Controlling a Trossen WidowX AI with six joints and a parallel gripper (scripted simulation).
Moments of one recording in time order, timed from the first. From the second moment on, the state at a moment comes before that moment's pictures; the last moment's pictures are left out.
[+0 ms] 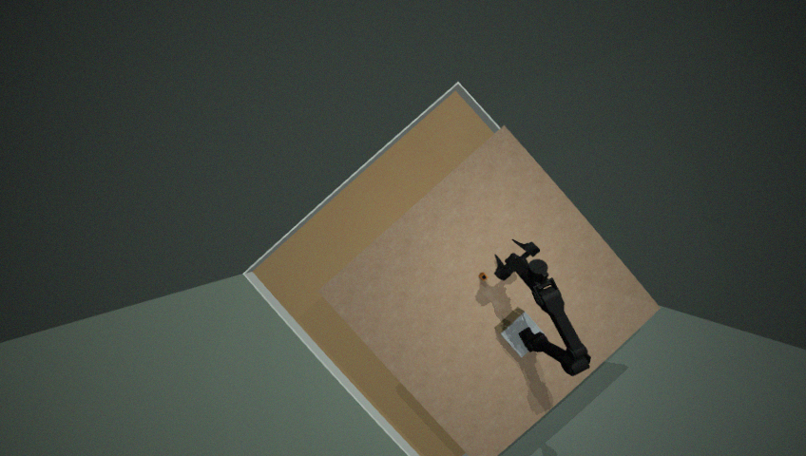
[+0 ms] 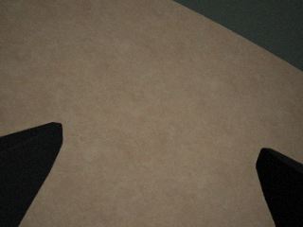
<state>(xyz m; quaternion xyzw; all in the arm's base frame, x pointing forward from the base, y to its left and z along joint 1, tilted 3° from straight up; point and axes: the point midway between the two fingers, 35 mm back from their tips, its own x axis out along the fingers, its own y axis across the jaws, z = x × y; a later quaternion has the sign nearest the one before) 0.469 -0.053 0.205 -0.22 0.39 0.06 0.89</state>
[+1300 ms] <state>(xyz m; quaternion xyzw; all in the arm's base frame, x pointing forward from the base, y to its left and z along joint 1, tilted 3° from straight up) 0.352 0.030 0.008 -0.08 0.70 0.06 0.71</state>
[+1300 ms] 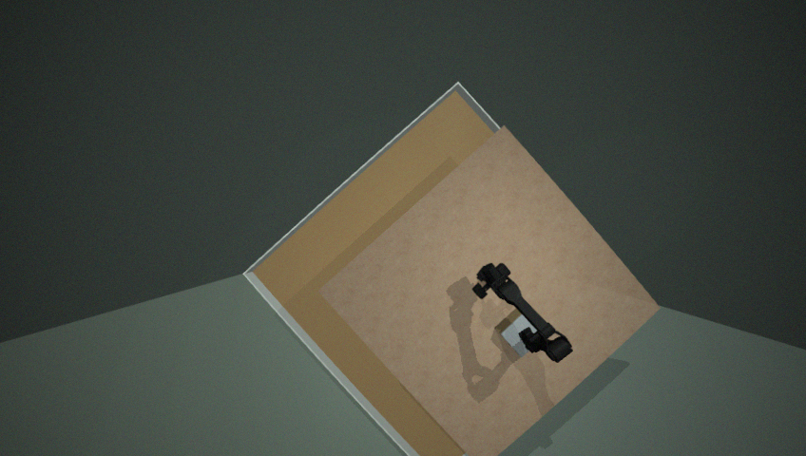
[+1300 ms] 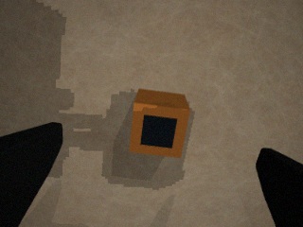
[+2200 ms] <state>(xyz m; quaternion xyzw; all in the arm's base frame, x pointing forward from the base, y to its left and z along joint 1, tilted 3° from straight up) 0.351 0.030 -0.028 -0.08 0.70 0.06 0.71</state>
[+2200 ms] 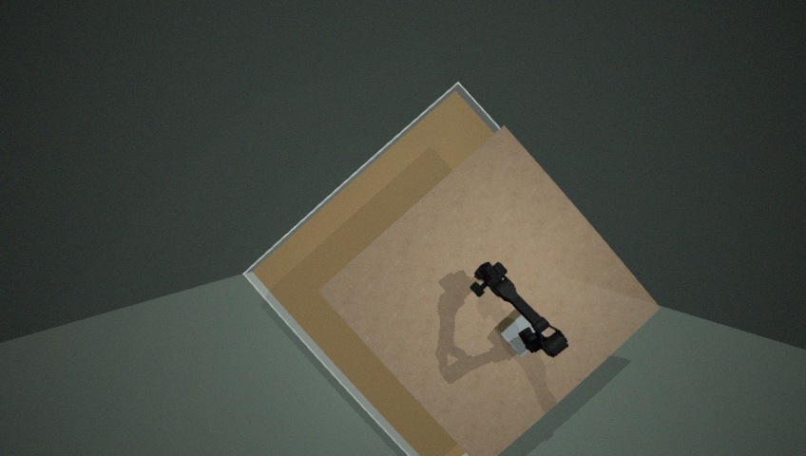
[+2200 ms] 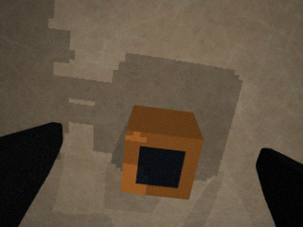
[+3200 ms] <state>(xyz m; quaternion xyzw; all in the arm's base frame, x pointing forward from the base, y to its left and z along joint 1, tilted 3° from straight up) 0.348 0.029 -0.034 -0.08 0.71 0.06 0.70</state>
